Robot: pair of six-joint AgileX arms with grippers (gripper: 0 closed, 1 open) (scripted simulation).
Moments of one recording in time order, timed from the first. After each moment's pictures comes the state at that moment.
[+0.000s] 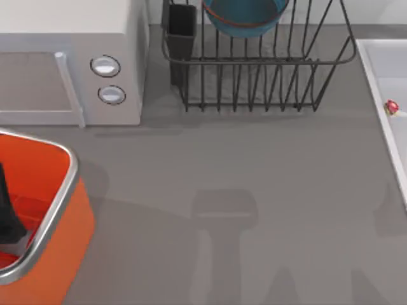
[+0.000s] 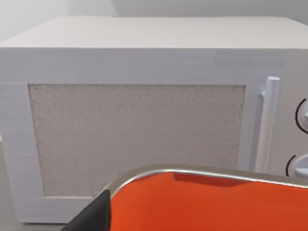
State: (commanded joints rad) left arm 0.00 0.00 0.00 0.00 0.00 0.00; right arm -0.02 0.14 0.15 -0.09 0.01 -0.13
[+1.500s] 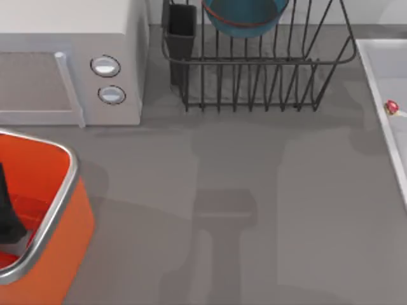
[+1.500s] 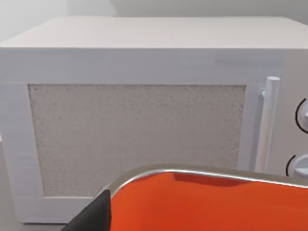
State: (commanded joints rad) left arm 0.00 0.00 0.00 0.00 0.00 0.00; right arm -0.20 2.47 2.57 -1.43 -0.02 -1.73
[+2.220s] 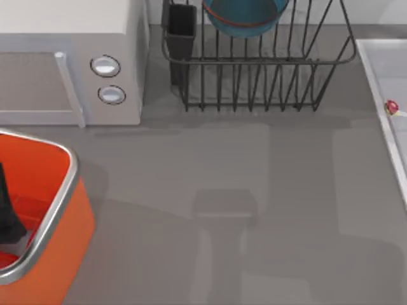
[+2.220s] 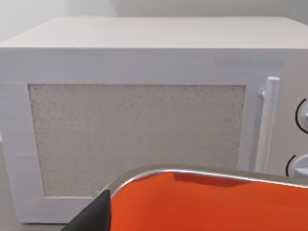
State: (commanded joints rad) left arm 0.00 0.00 0.00 0.00 0.00 0.00; right arm -0.17 2.83 2.90 -1.60 -0.09 -1.83
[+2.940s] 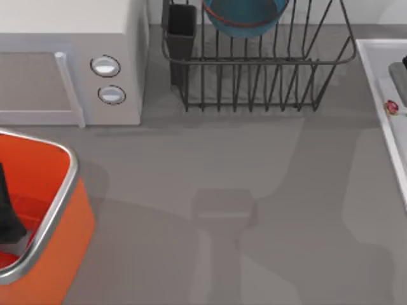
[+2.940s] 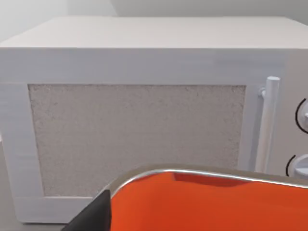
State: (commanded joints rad) left arm 0.00 0.00 0.00 0.00 0.00 0.00; right arm -0.16 2.79 2.49 -1.23 -0.09 -1.82
